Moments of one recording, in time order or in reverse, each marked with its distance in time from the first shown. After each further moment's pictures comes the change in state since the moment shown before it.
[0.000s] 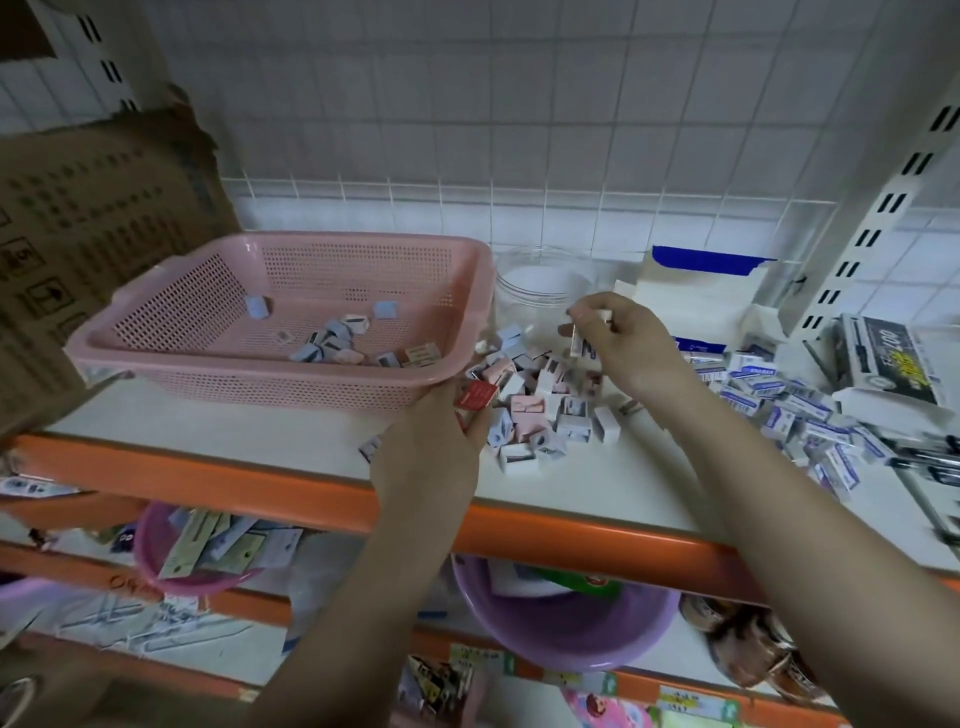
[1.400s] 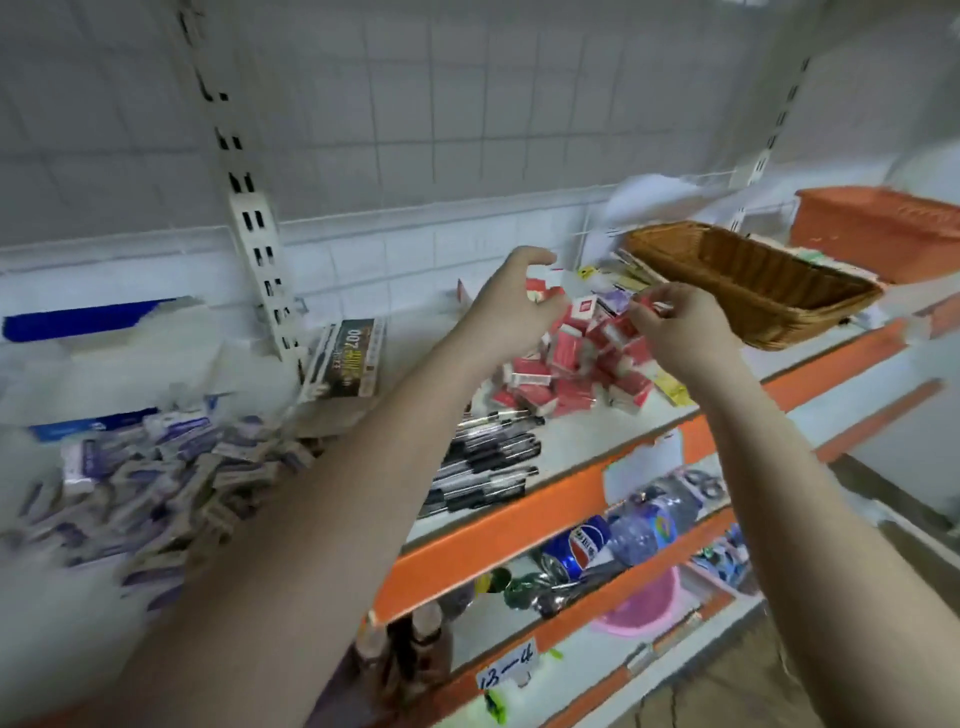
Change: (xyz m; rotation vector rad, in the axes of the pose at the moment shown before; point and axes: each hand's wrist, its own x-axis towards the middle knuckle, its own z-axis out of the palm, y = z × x) left_hand -0.101 0.430 0.208 -0.662 -0.694 0.777; right_hand -0.138 0.184 -0.420 -0.390 0.862 0.316
